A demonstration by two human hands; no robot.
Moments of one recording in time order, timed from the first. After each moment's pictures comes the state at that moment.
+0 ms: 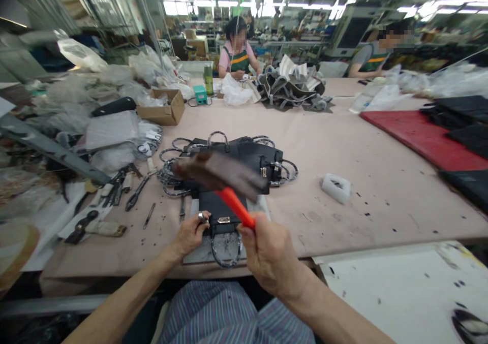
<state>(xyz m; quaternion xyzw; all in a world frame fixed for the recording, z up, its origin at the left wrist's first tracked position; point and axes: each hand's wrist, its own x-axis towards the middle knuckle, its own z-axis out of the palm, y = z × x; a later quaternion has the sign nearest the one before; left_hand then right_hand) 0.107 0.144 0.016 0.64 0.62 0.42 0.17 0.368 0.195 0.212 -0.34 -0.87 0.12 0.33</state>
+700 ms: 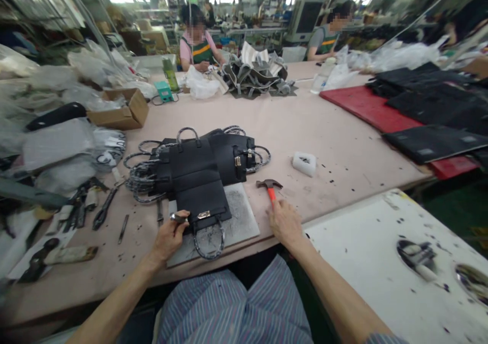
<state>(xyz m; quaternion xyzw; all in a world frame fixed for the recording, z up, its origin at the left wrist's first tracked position) 0.103 0.146 0.015 0.65 0.62 0.42 0.14 0.472 0.242 0.067 -0.66 -0.73 0.15 0.09</state>
